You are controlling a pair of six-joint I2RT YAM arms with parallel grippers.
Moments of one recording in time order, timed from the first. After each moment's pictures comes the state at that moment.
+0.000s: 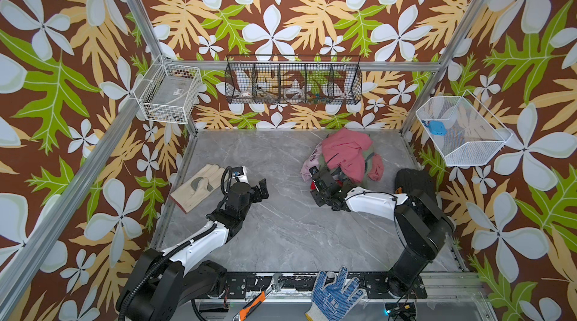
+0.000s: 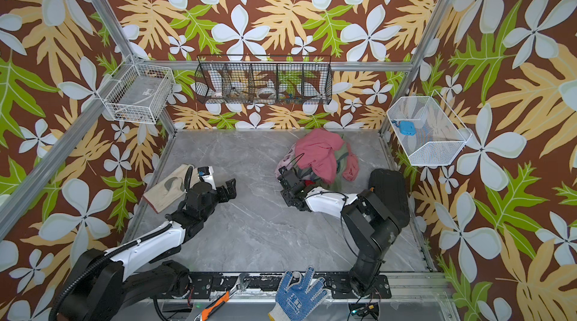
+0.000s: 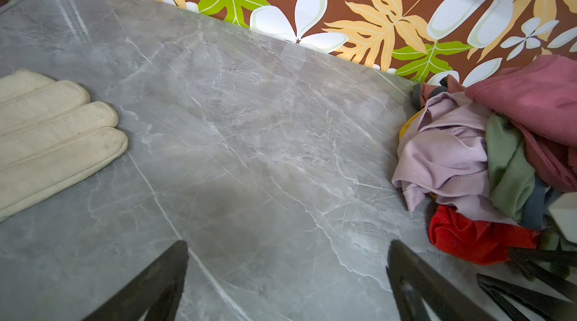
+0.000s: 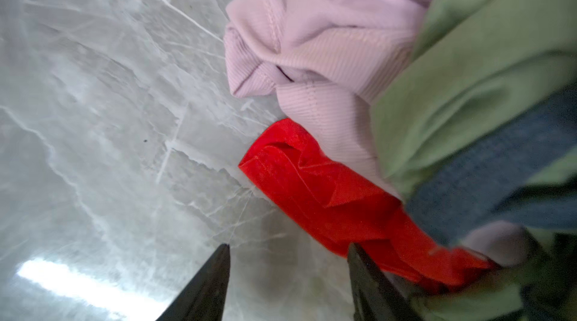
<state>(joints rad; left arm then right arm) -0.41 1.14 0.43 0.28 -0.27 -0.47 0.69 1.77 1.01 -0.22 0.36 0.06</state>
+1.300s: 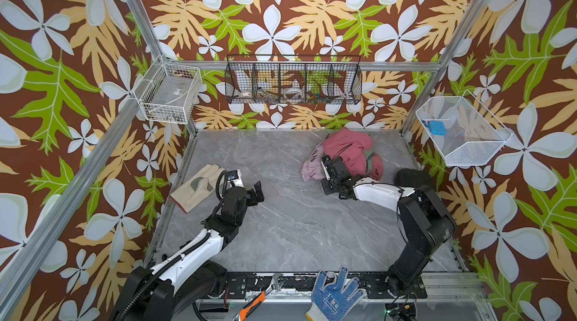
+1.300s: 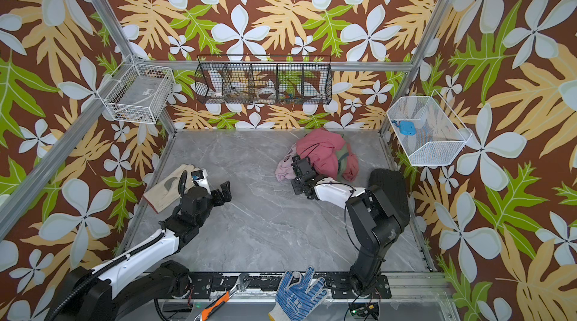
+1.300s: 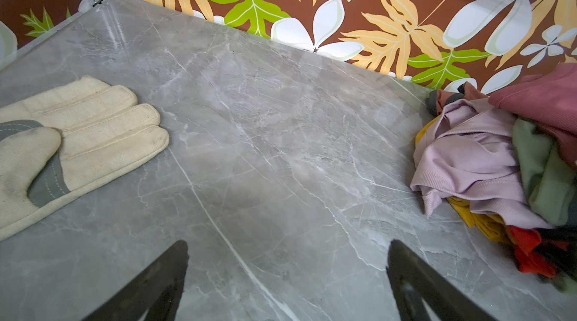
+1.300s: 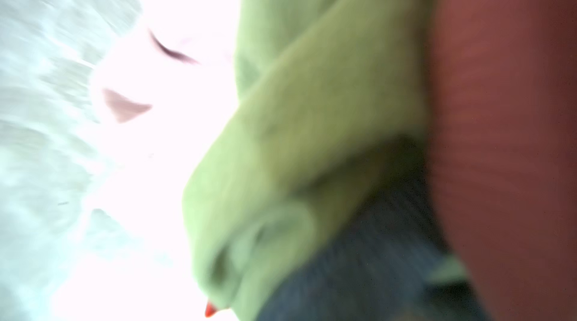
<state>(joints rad) -0.41 1.02 0.40 0.19 -0.33 -0.46 0.52 1.72 1.03 -0.21 0.21 0.09</state>
